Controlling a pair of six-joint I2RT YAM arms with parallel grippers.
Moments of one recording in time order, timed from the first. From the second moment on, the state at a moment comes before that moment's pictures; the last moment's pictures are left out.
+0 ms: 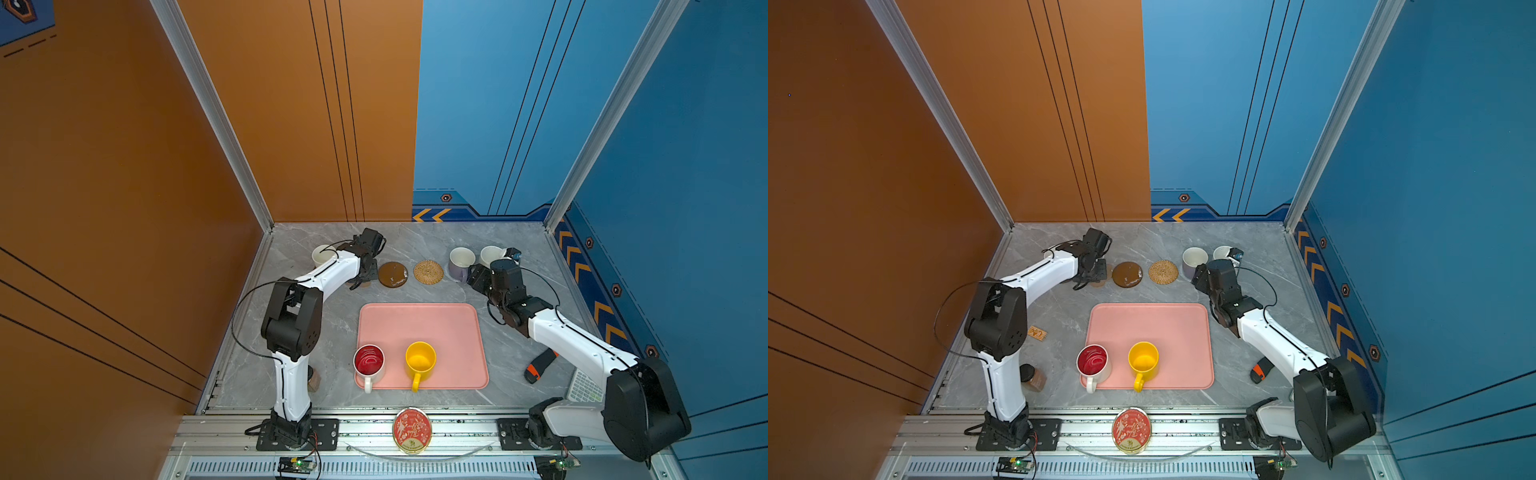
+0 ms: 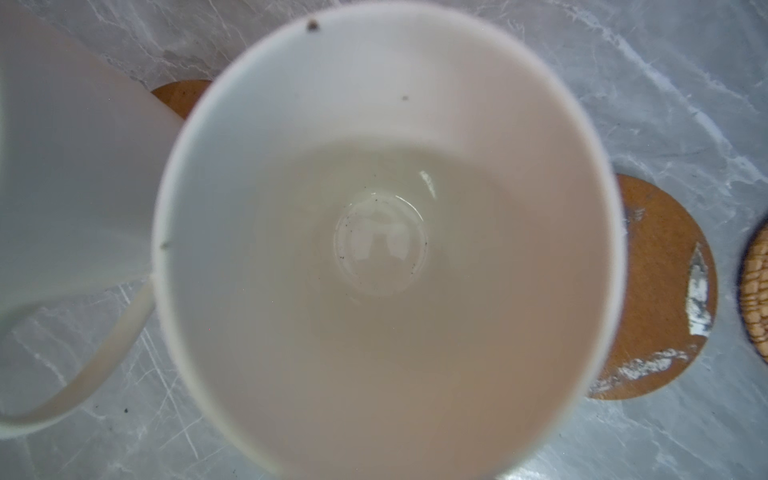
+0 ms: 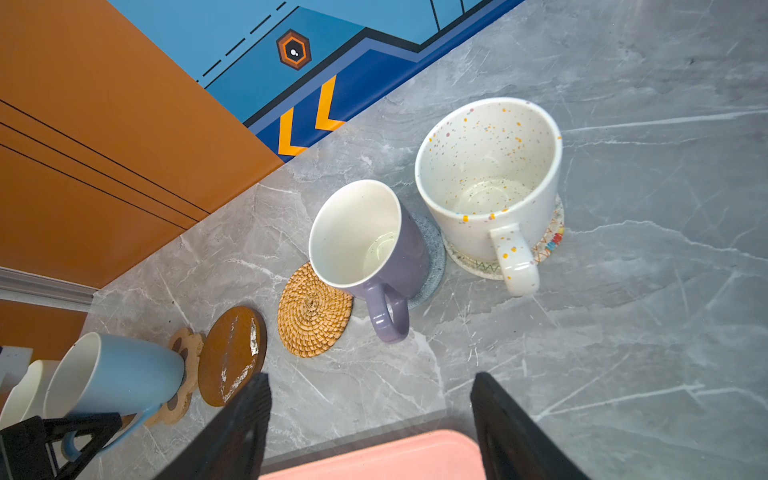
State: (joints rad) left arm -0.38 1.98 1.54 -0.71 -0.30 -0.49; right arm 0.37 1.32 0.80 -0.04 0.24 0.73
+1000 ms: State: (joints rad) left arm -0.38 1.98 1.54 -0.70 -0.29 -0.49; right arm 0.37 1.33 0.81 -0.04 0.22 0.73
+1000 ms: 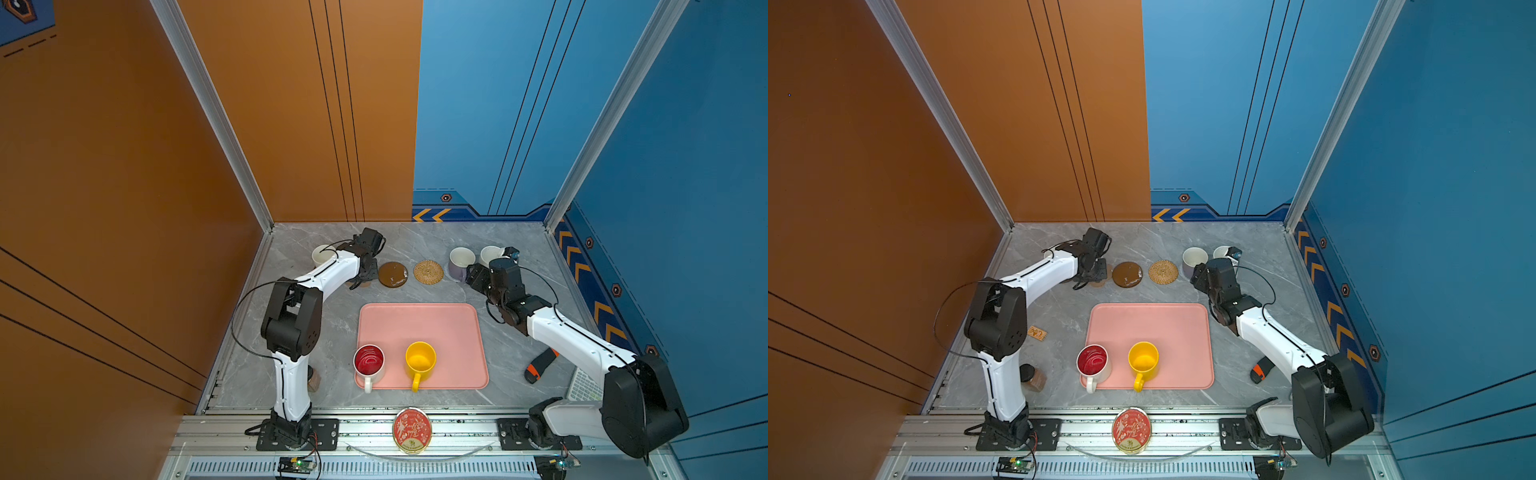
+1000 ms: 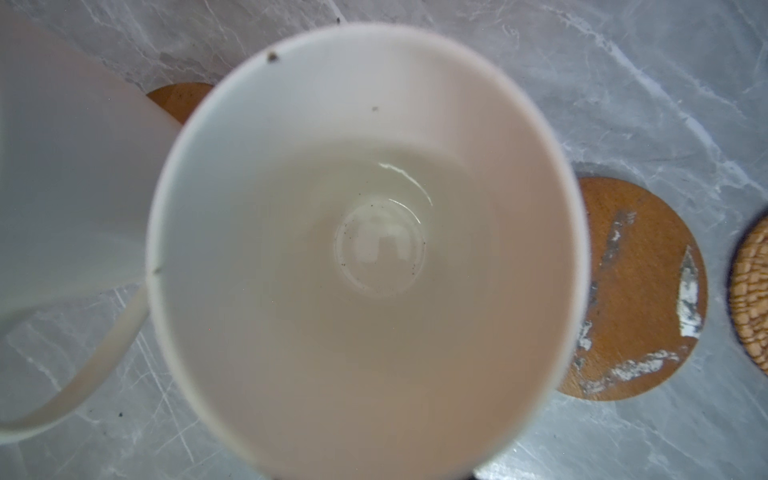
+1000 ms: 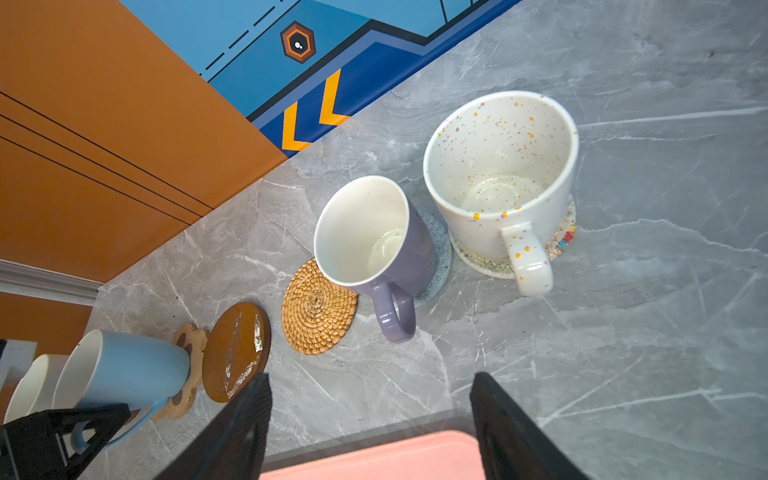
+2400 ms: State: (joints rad) left arm -0.51 1.42 1.11 -0.52 -0.40 -0.52; right arm 0.97 1.12 1.10 -0.80 0.50 0.56
